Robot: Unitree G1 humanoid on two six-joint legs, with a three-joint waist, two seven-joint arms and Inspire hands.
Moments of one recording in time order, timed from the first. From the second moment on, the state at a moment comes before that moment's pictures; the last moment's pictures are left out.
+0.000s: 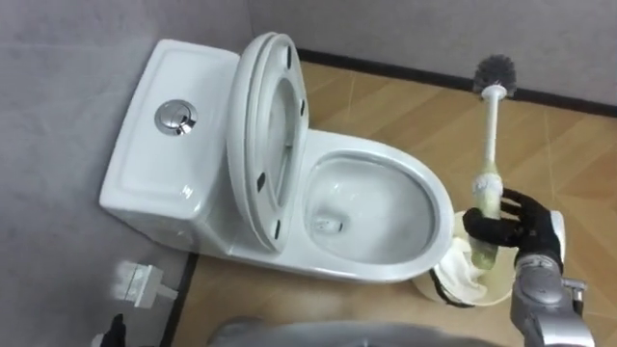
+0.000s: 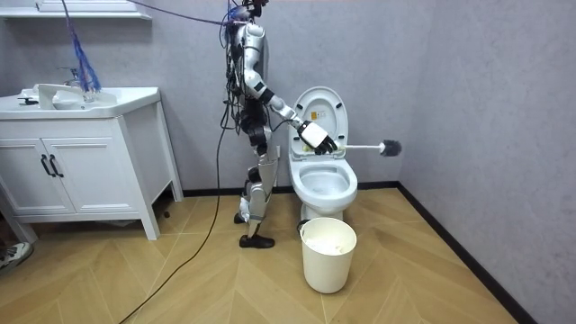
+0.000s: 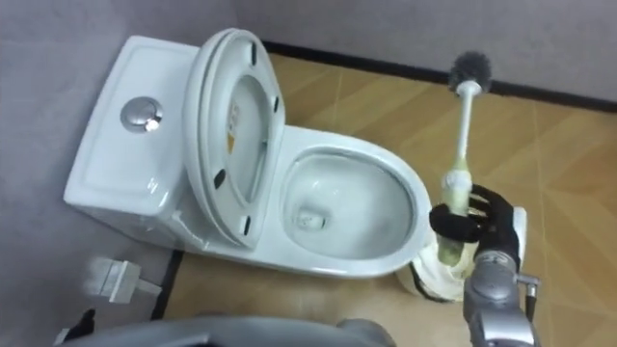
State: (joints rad) left arm 0.49 0.19 0.17 0.58 -0.03 0.03 0.17; right arm 0.24 -0.31 -0.01 0.49 0.02 0.04 -0.30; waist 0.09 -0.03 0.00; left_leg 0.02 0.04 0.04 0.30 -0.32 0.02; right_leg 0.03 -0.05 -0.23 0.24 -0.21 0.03
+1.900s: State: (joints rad) left arm 0.36 0.32 -0.14 0.20 0.51 -0.17 0.32; right arm 0.09 -0.35 0.11 1.09 -0.48 -0.06 -0.11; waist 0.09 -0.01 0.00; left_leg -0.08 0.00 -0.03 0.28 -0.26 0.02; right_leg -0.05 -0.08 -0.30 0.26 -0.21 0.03
